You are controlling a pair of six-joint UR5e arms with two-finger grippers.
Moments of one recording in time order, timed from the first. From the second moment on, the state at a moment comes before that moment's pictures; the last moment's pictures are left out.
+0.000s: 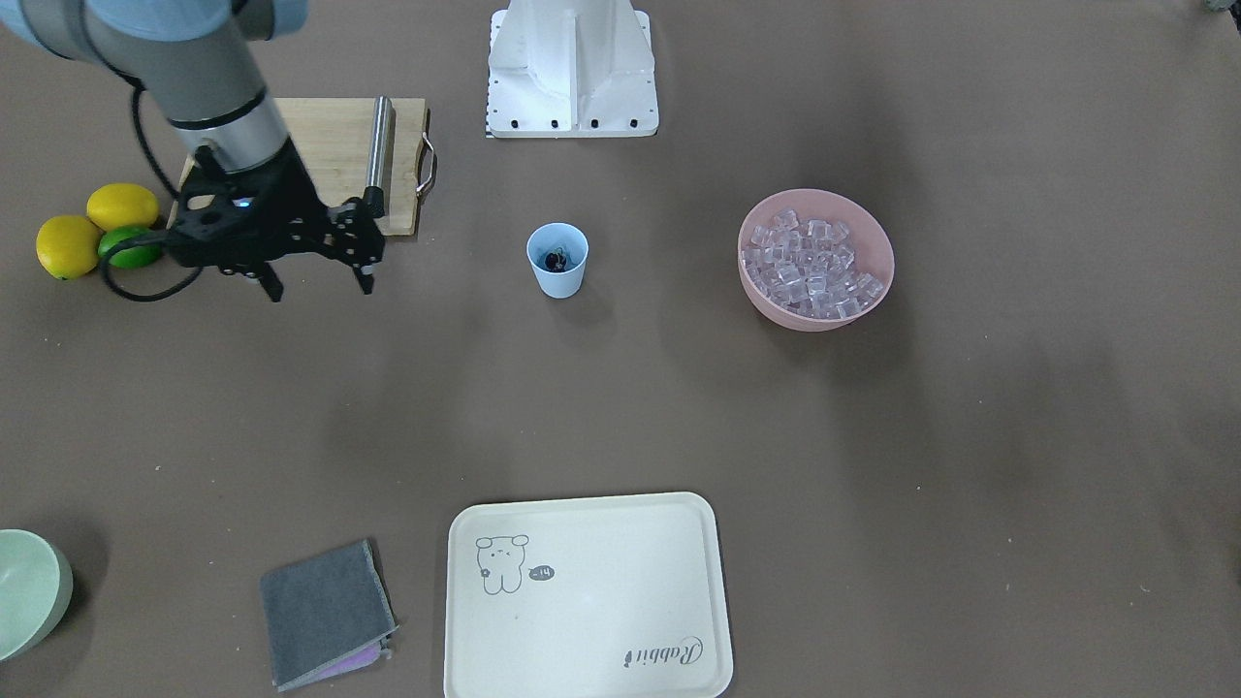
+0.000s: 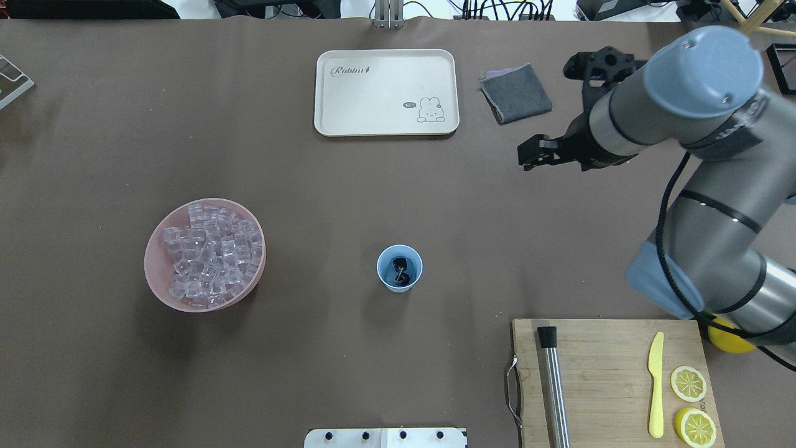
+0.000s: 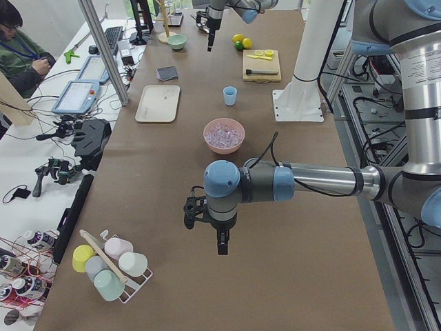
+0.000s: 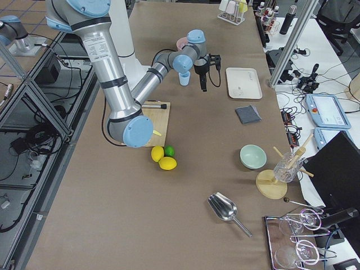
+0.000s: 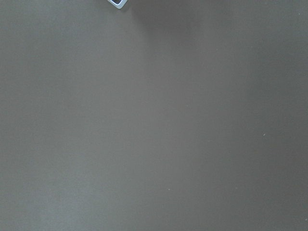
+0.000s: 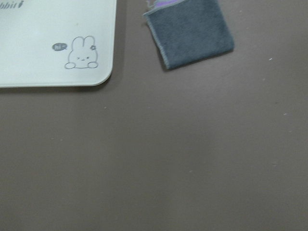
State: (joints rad) left arm -1.67 -1.34 -1.85 -1.43 -2.31 0.12; right arm 0.85 -1.23 2.01 -1.59 1.97 0.91
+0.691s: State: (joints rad) left arm -1.69 -1.34 -1.84 -1.43 -2.31 0.14; right arm 1.43 -1.65 1.97 -1.67 2.28 0.07
